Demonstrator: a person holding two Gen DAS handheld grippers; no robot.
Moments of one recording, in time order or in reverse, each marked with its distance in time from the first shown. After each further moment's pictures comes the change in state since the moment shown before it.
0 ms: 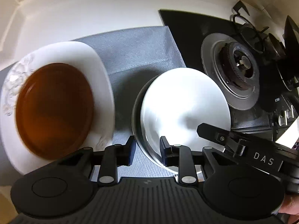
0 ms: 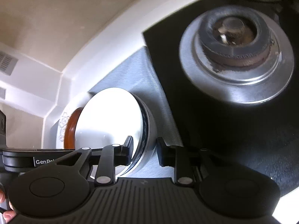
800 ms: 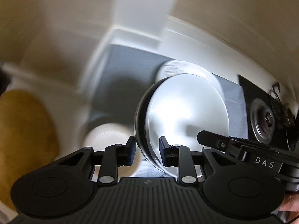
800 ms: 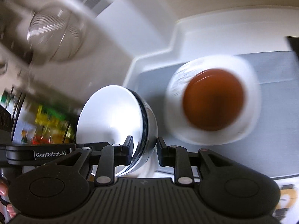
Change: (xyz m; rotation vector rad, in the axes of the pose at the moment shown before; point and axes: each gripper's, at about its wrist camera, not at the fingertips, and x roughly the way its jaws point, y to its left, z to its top) left arm -0.178 0.202 -0.148 -0.448 -0.218 0.094; right arm 0.039 0.259 -0.080 -0.394 0.263 0.225
